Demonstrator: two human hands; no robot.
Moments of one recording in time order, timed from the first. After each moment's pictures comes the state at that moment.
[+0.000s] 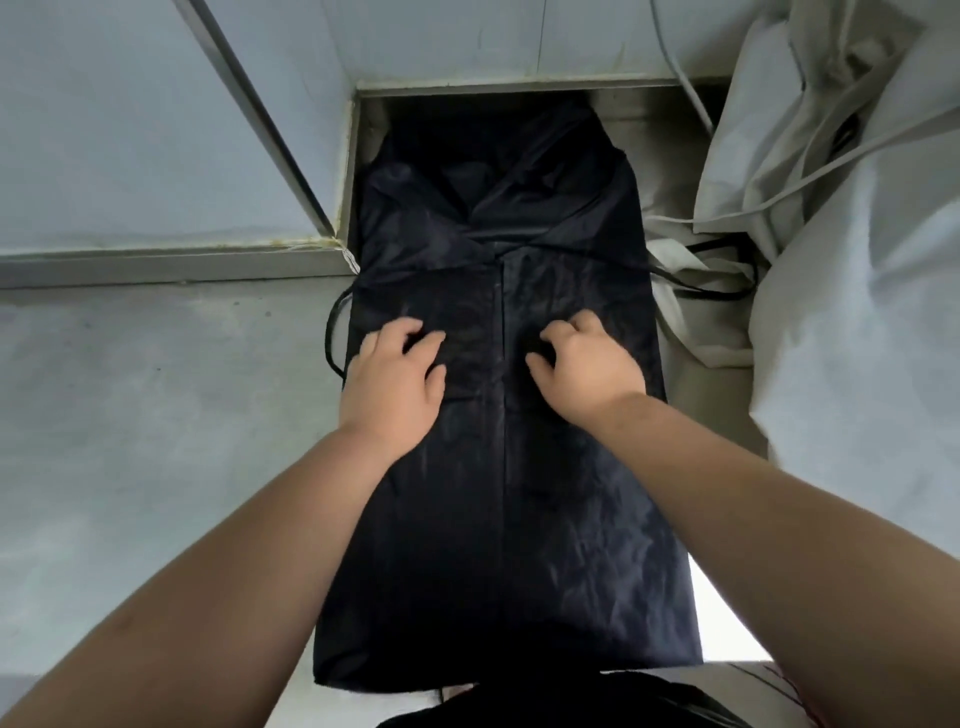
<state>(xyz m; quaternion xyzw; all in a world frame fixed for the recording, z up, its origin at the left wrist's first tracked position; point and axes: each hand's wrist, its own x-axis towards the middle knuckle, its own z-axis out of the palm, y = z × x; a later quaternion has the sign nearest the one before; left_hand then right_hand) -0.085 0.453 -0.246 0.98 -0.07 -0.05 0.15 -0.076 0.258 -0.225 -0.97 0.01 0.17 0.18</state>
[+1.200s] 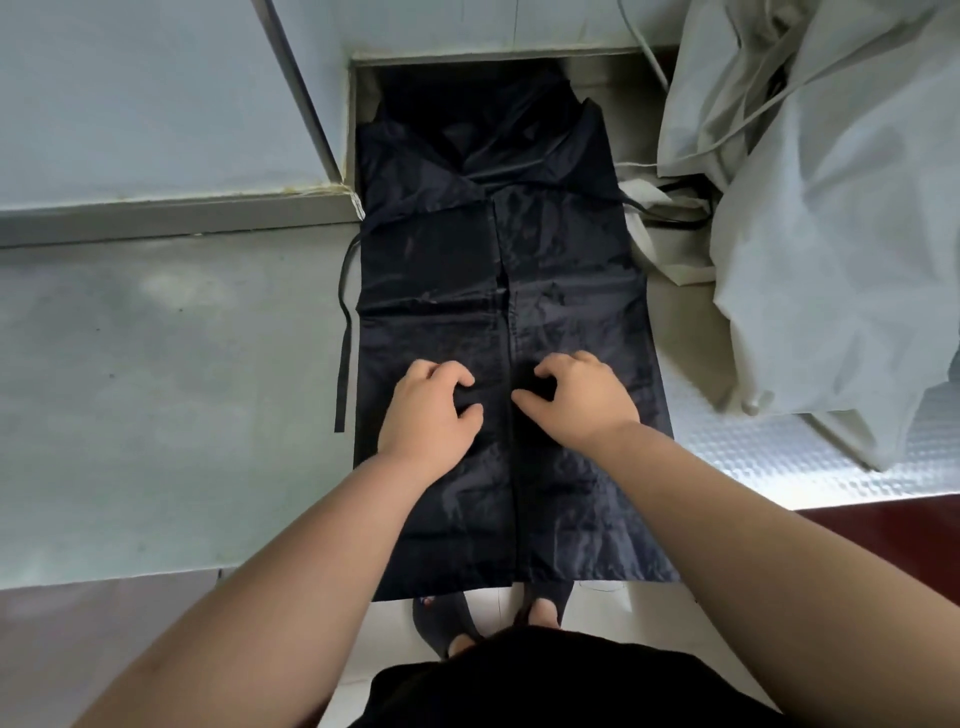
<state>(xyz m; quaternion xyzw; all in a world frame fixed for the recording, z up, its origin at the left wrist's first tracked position) -0.192 0.446 -0.240 0.94 -0.02 -0.15 0.30 -0.194 0.281 -0.221 -0.95 0.08 0.21 0.23</state>
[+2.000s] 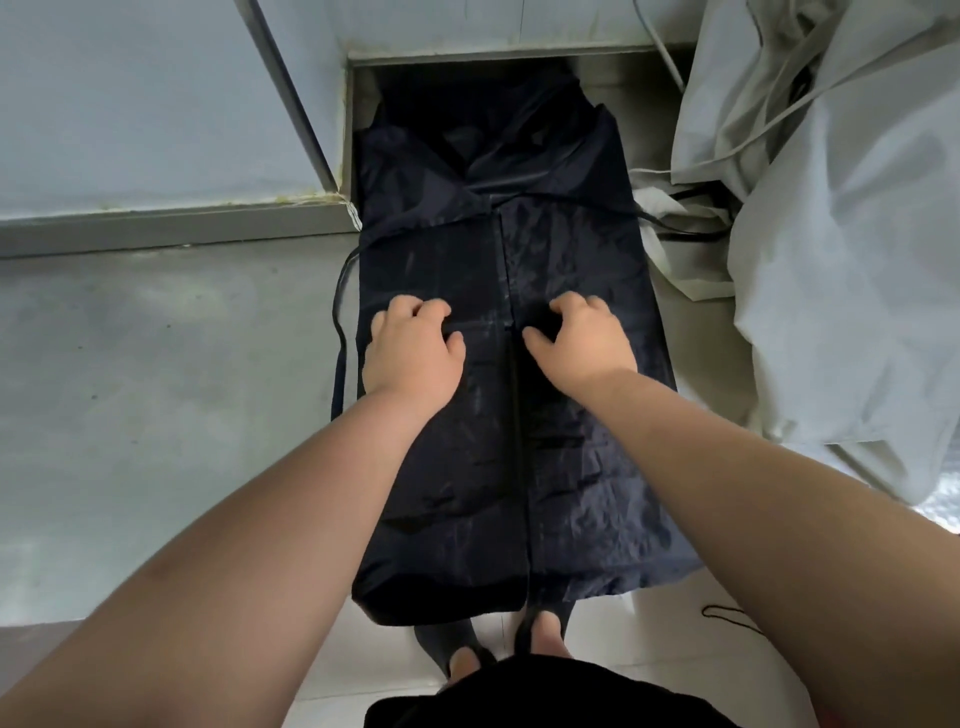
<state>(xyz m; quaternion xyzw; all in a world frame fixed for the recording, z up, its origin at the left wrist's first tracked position) -0.119 0.441 -0.230 0.98 0.01 -0.07 0.19 -0.127 0.279 -0.220 -0.95 0.13 0.14 0.26</state>
